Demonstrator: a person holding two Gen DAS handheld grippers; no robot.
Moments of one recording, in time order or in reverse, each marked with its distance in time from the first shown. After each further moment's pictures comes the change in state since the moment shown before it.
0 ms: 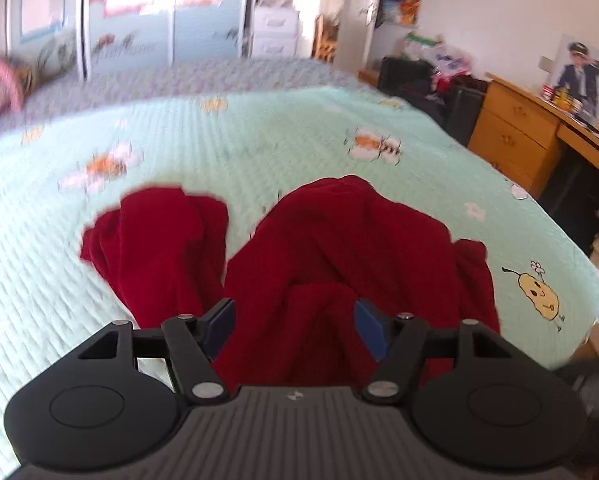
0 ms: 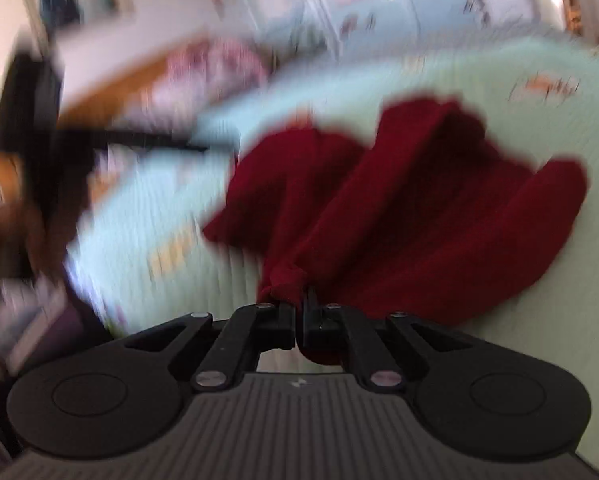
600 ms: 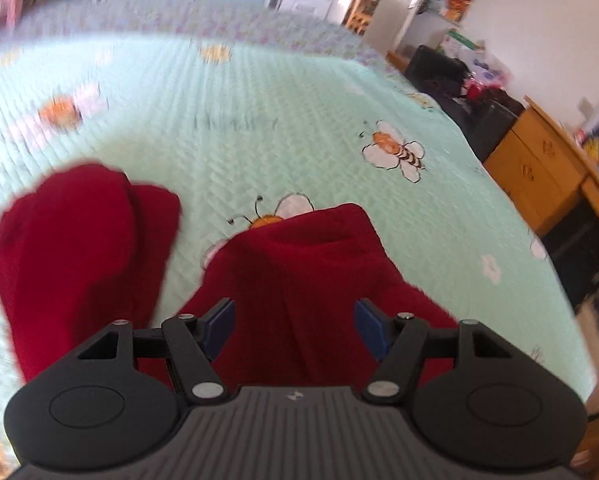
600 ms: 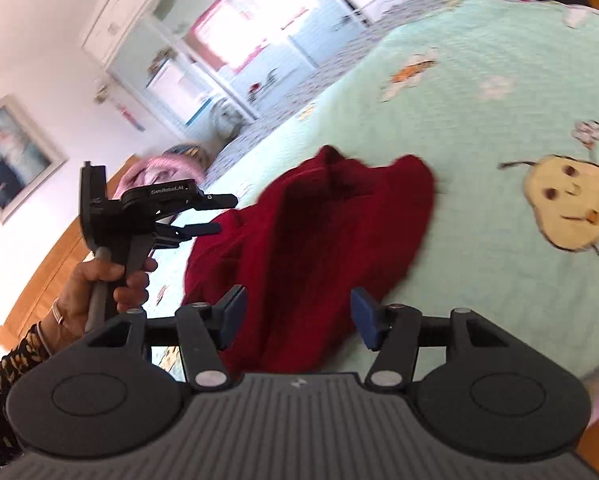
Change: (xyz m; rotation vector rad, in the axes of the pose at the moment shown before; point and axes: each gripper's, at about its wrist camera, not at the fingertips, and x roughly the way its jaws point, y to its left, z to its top) left arm 0.119 0.015 0.069 -0.293 0.133 -0.067; right arm -0.088 -0.096 -0.024 0.497 -0.283 0.020
